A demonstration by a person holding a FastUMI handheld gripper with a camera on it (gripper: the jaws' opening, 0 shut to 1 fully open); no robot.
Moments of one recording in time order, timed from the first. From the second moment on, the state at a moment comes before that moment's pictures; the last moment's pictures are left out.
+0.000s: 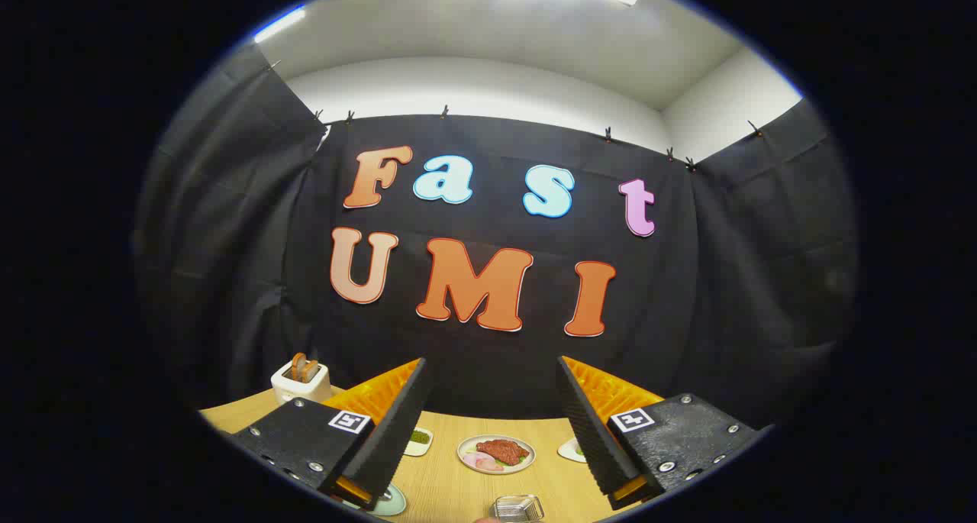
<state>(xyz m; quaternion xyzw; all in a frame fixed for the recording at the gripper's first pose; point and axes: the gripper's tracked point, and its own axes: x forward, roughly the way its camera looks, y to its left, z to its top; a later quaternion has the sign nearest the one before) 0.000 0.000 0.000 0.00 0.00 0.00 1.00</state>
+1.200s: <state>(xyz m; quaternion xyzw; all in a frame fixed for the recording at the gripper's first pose) 0.001 0.024 -0.035 0.02 0.05 0.08 0.99</state>
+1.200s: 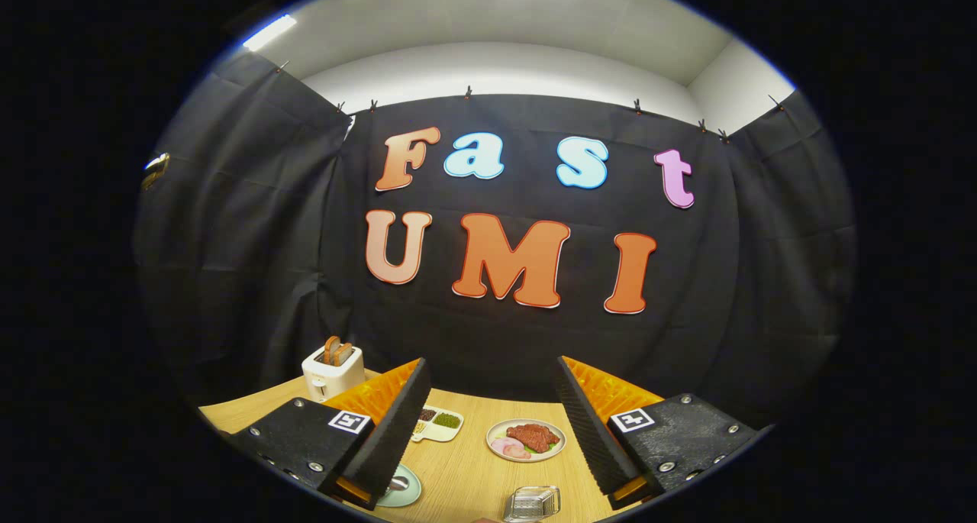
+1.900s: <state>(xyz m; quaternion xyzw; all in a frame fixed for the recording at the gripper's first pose) -0.001 0.099 -0.123 0.04 0.22 0.20 0.95</state>
